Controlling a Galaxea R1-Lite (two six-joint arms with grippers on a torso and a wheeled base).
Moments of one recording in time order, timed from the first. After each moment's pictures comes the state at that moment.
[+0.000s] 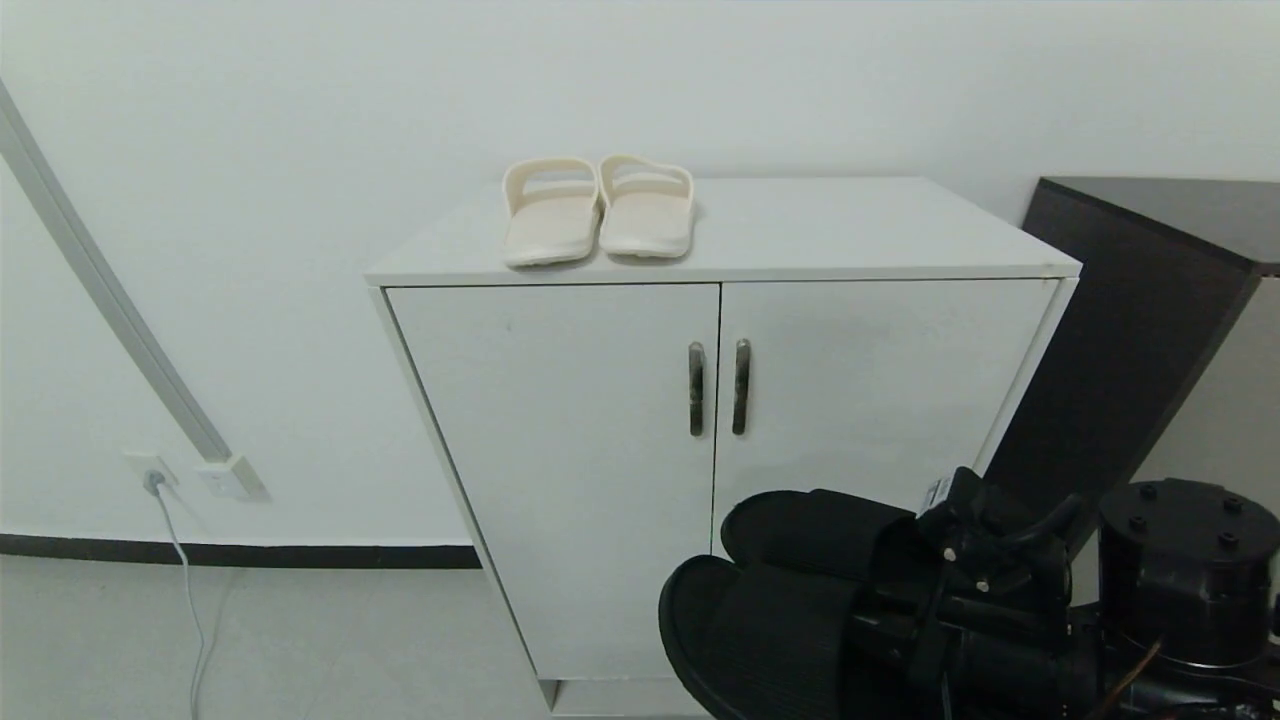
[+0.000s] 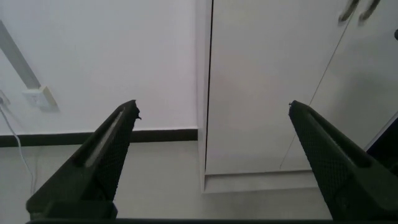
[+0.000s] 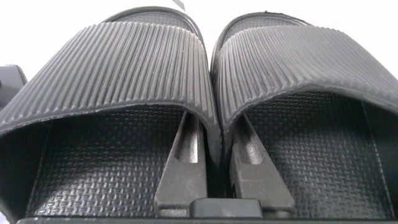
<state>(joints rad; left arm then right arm) 0.00 0.00 0.00 0.00 -0.01 0.00 0.77 1.57 -0.39 -0.89 0.17 -0.02</state>
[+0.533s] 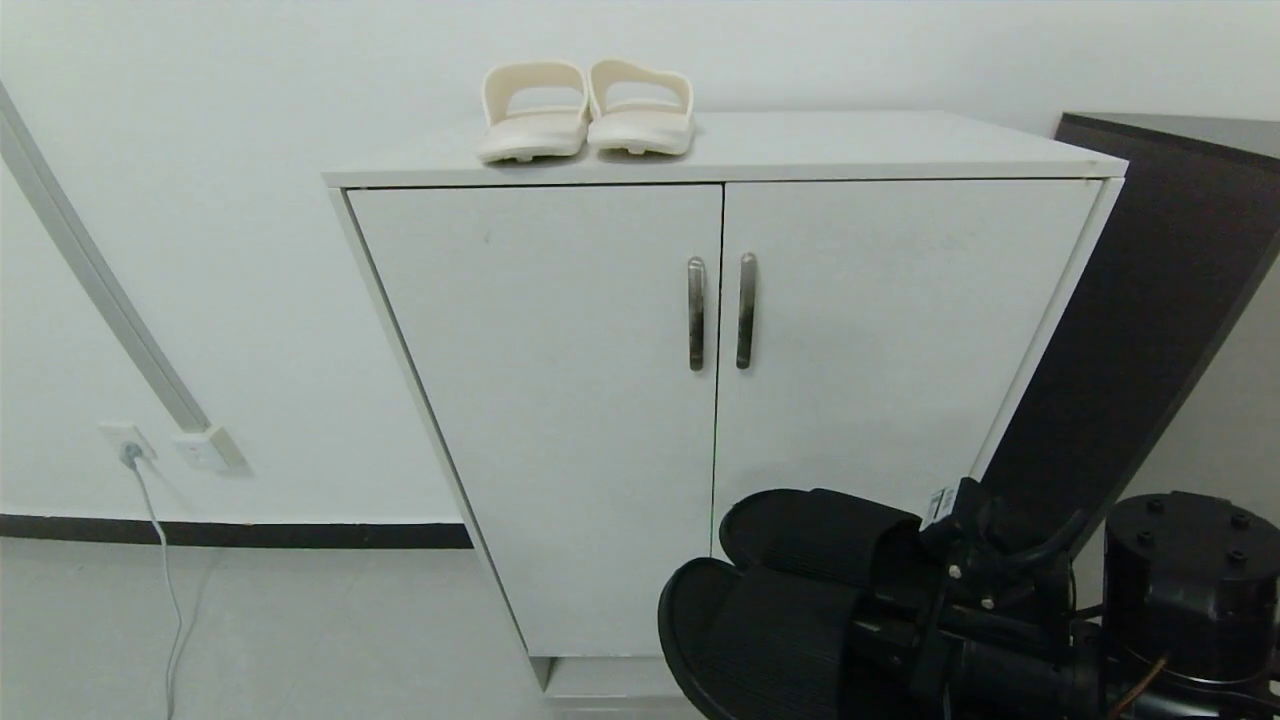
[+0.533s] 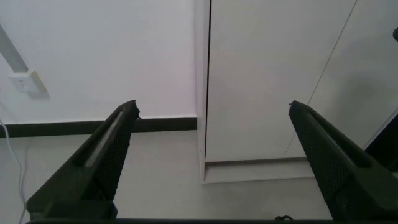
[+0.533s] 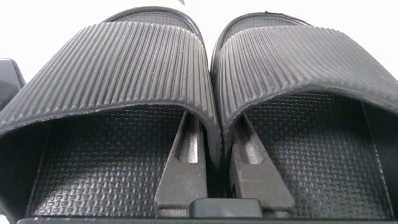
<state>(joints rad) 0.00 0.00 0.00 0.00 -0.02 0.01 0.77 1.58 -0.35 -0.96 0.17 -0.05</state>
